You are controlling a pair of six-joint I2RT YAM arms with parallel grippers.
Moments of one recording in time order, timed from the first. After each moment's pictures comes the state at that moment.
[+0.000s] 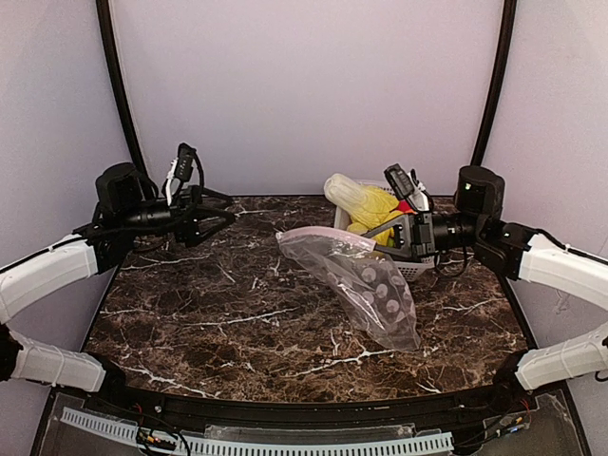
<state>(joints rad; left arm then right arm) -0.39 1.14 0.85 0.23 0.93 -0.26 0.66 1.14 0.88 0.12 -0.98 0.64</state>
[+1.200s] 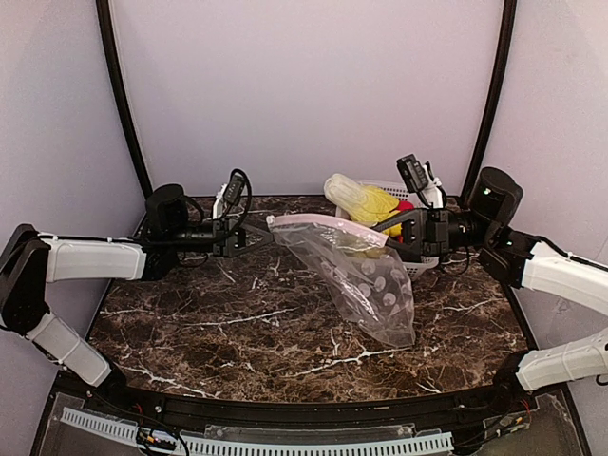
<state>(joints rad) -0.54 1.48 0.80 0.63 1.01 -0.65 0.66 1.10 0.82 0.39 -1.05 0.75</state>
